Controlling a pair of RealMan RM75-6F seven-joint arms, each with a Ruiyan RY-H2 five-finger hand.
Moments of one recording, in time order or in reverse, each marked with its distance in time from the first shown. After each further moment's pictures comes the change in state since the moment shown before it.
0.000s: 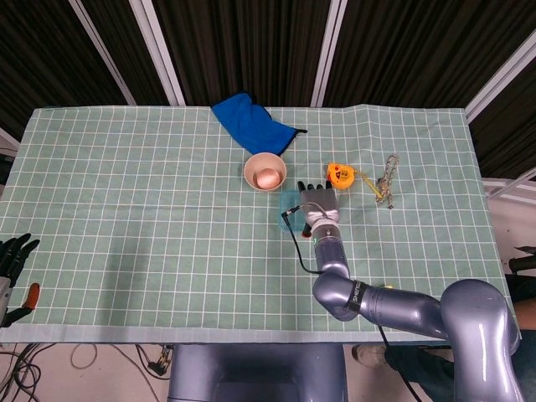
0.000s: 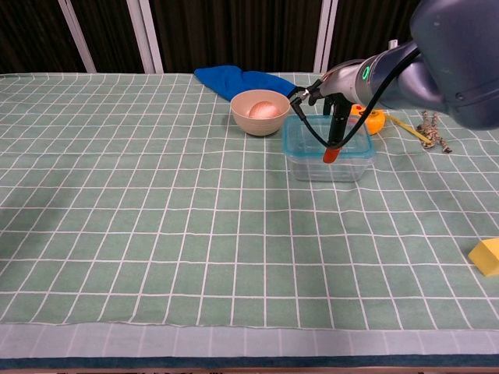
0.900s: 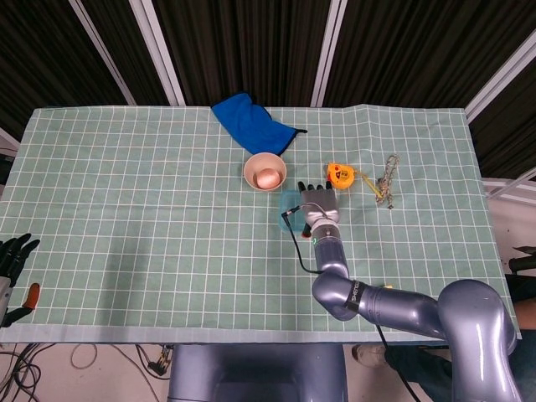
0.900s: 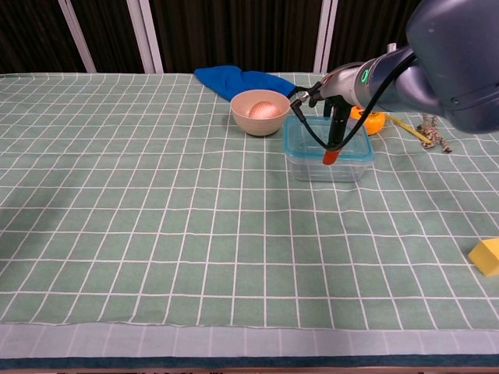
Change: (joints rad) left arm -0.001 0.001 0.000 -0.003 -0.005 -0.004 0.001; right arm 0.002 -0.011 -0.004 0.017 0.000 -0.005 0.004
